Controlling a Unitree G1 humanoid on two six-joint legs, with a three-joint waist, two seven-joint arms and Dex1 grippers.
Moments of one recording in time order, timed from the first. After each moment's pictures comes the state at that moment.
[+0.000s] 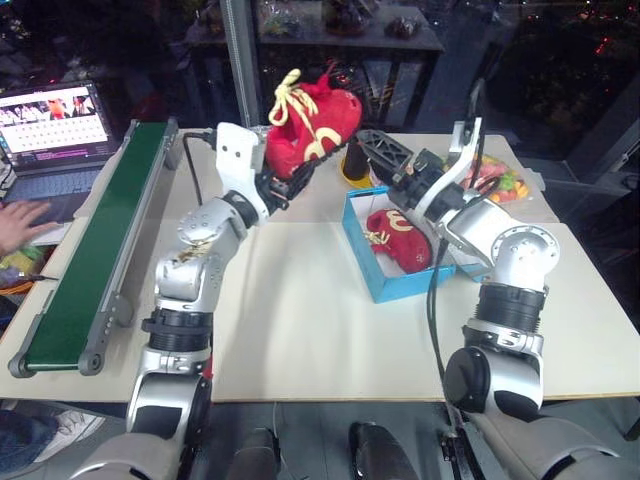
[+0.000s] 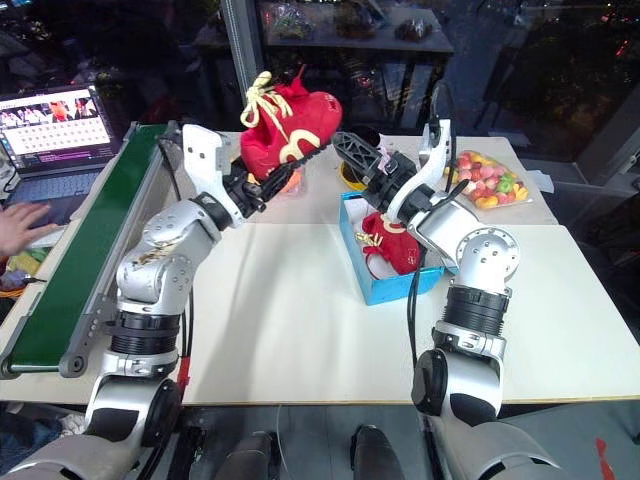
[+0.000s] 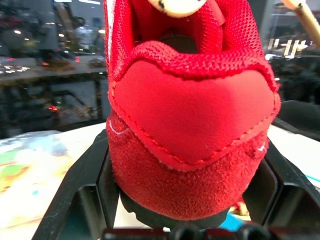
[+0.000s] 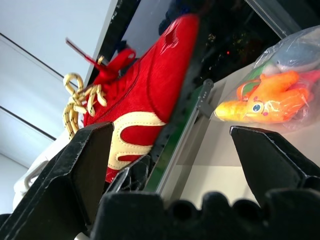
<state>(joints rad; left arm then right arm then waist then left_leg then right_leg) -0.78 0.24 0.04 -0.01 -0.36 0.50 -0.40 -0.93 -0.15 -0.45 0.15 1.03 1.02 0.17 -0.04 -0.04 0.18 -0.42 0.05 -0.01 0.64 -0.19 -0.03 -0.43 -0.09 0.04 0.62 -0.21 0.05</state>
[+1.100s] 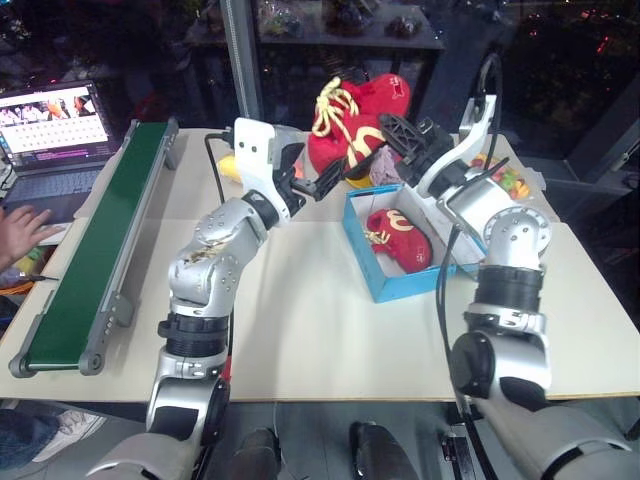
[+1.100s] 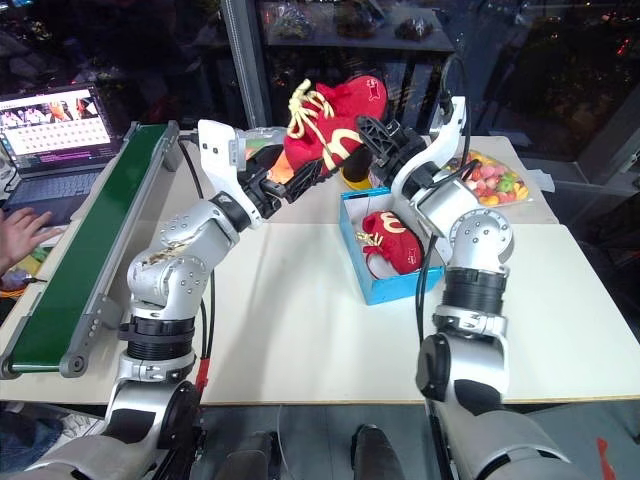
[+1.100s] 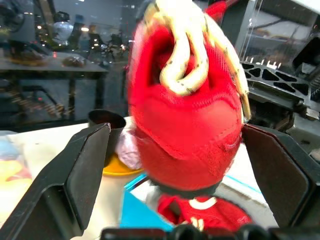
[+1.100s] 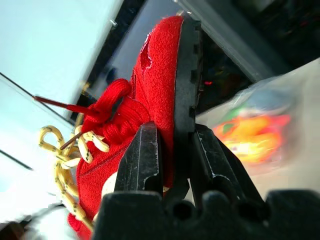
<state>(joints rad) -0.76 0.25 0.09 -0.09 -0.41 0.59 -0.34 -1.07 -0.38 -0.30 0.35 0.80 0.77 0.29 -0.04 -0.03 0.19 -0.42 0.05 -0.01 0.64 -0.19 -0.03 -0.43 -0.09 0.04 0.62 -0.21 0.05</state>
